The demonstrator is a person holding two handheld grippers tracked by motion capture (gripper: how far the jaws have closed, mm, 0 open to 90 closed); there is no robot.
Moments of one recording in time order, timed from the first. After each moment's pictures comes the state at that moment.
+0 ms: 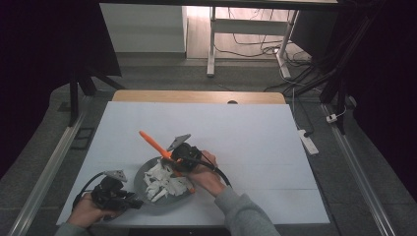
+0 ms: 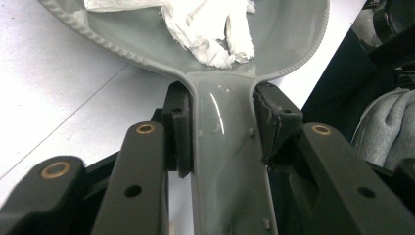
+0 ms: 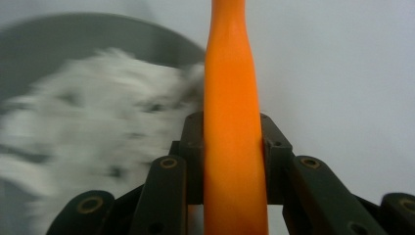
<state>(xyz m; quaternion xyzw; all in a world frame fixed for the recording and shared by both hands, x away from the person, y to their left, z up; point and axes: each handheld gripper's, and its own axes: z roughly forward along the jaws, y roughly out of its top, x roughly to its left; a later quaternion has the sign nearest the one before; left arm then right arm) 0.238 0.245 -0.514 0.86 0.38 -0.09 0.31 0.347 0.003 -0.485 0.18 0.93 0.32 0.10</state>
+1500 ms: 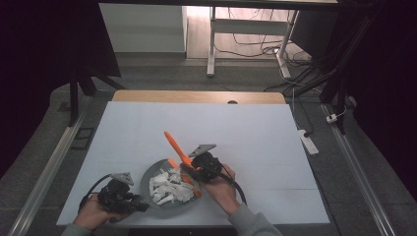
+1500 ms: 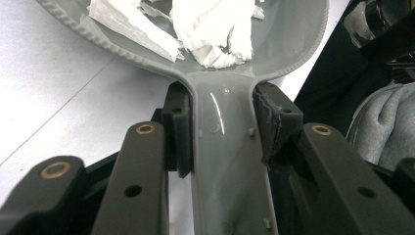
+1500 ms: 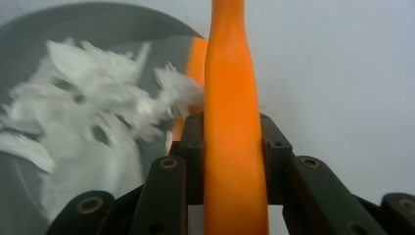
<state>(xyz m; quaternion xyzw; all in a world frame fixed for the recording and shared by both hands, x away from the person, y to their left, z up) 0.235 0.226 -0.515 0.87 0.36 -0.09 0.31 0.322 -0.049 -0.486 0.29 0.90 0.32 0.12</state>
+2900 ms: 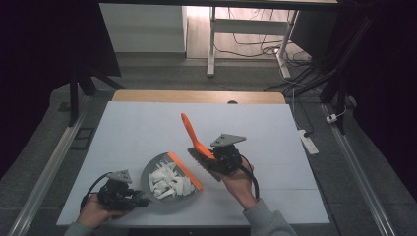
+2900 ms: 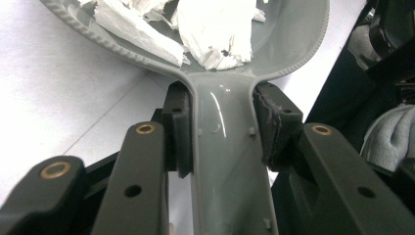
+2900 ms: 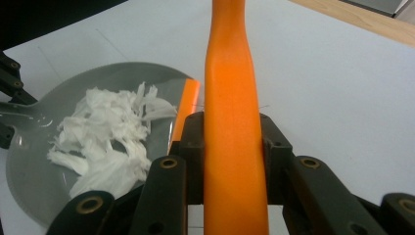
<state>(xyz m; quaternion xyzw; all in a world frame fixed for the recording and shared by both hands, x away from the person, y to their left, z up) 0.236 0.230 -0.515 0.86 0.37 -0.05 0.35 0.328 -0.108 -0.443 0.29 0.85 0.42 0.13</state>
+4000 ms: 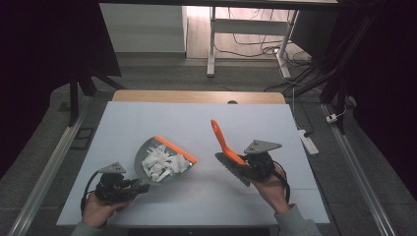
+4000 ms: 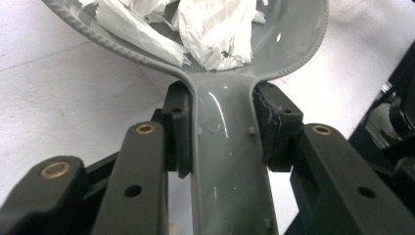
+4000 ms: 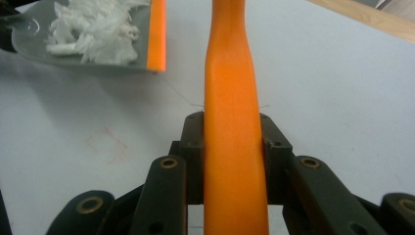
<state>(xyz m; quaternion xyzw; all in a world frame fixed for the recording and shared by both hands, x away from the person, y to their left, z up) 0.236 0.232 -0.501 0.78 0.46 0.01 0.41 0.319 -0.195 -0.442 0.29 0.85 0.41 0.14</state>
